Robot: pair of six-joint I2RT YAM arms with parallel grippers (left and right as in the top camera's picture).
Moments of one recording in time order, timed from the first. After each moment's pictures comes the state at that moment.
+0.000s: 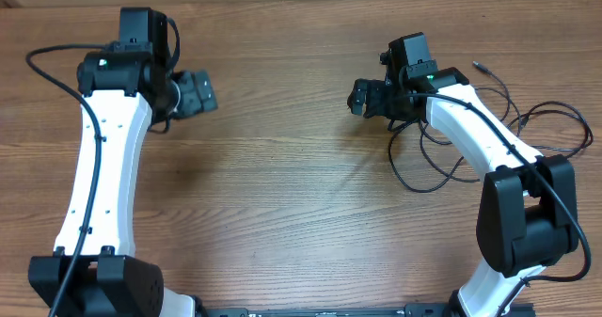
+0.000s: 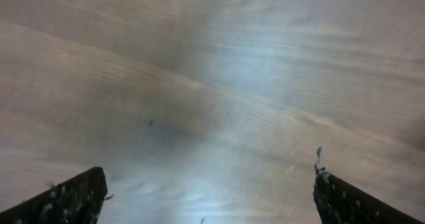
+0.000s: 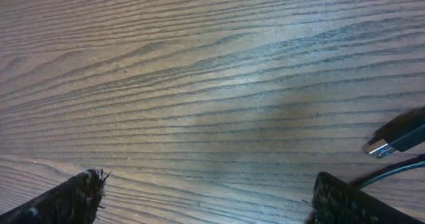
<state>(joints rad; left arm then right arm) -0.01 1.65 1.66 -1.27 -0.03 -0.34 0.25 1.89 1.39 -0.62 -0.19 0.36</state>
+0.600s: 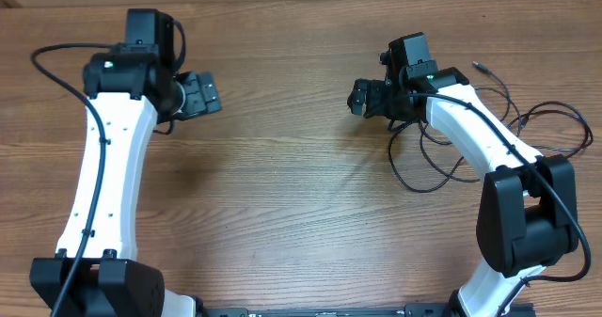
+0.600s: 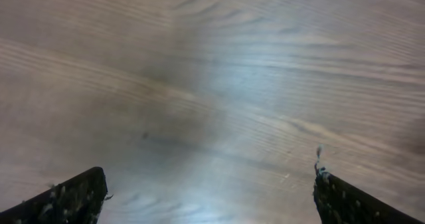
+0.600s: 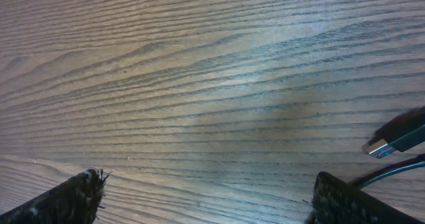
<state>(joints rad) -0.05 1.65 1.63 -1.19 -0.04 -0.33 0.25 1.89 1.39 -0.63 -0.19 0.36</state>
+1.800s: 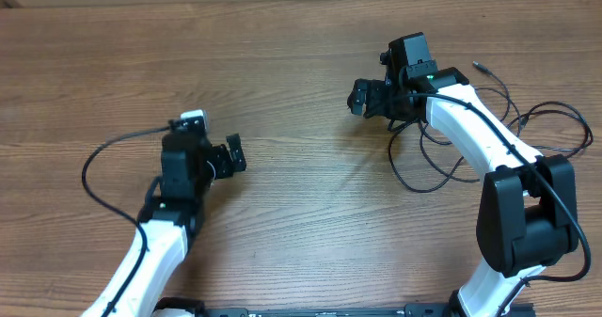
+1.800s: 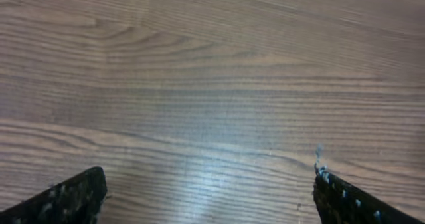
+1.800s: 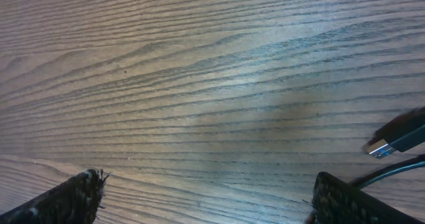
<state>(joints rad) -0.11 1.22 0.51 0.05 -0.01 -0.28 0.25 1.89 1.39 -0.62 -0.19 0.36</state>
